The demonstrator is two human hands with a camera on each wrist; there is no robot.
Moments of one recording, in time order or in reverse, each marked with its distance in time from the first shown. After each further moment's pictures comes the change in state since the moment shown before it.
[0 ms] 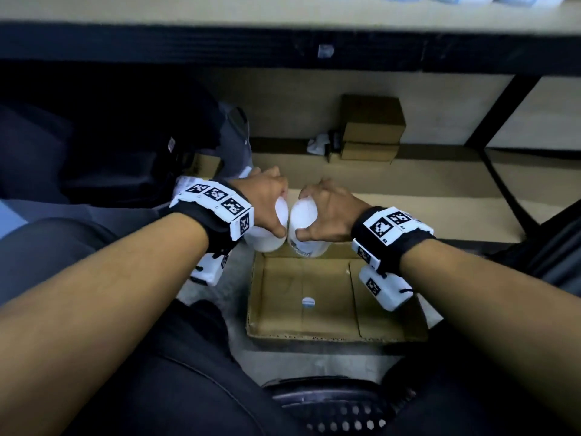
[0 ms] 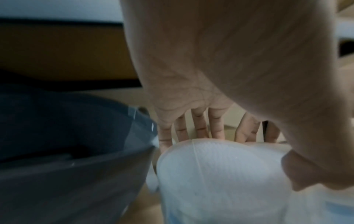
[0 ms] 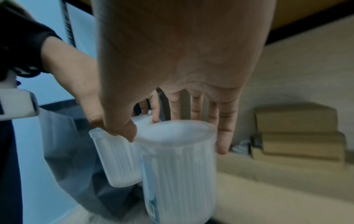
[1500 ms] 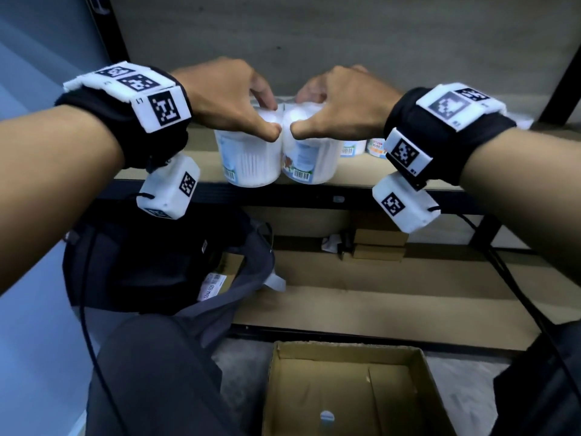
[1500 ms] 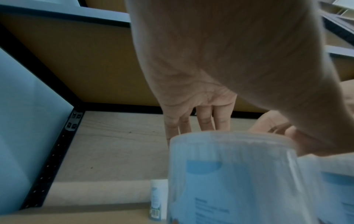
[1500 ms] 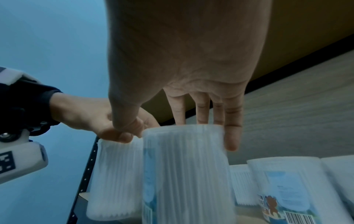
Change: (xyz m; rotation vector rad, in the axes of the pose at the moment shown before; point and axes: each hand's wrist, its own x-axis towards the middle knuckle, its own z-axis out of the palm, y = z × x) left_hand -0.087 -0.039 -0.303 0.016 0.581 -0.053; right_hand -0.013 -0.114 -0.296 -0.080 0.572 -0.241
